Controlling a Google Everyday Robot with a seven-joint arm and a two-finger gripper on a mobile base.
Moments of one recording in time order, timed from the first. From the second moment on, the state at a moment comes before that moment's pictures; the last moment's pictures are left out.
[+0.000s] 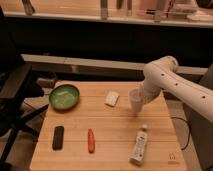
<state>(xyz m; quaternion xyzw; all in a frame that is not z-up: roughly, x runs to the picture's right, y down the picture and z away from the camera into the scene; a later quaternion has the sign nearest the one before) 0.216 0.067 0.752 -0.26 -0.08 -0.23 0.94</state>
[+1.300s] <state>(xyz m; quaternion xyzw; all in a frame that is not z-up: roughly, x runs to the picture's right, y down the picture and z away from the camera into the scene) 0.201 0.049 0.746 -0.25 -0.09 -0.26 0.93</state>
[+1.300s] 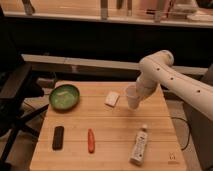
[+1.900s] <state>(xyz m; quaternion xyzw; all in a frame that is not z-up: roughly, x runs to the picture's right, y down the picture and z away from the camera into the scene) 0.199 0.043 0.742 -0.25 -0.09 -0.27 0.92</state>
